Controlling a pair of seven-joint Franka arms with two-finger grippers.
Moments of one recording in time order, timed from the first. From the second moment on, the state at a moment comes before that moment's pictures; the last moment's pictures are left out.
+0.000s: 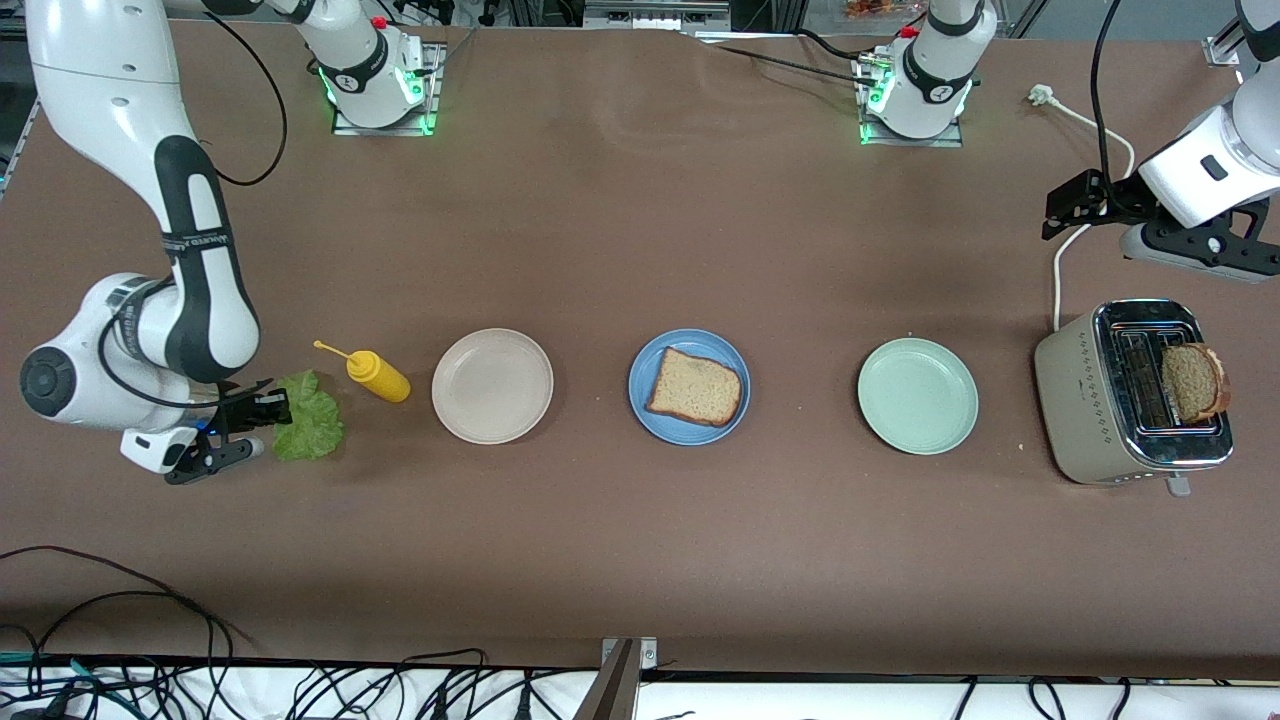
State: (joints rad) left arm -0.02 -0.06 0.00 -1.75 -0.04 1.60 0.19; right arm 0.16 0.66 -0.28 -1.59 0.31 2.09 -0.61
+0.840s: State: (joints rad) left arm -0.02 -0.03 0.00 -1.73 -0.04 1.61 0.19; right arm 0.12 0.64 -0.31 -1.26 0.38 1.55 -0.61
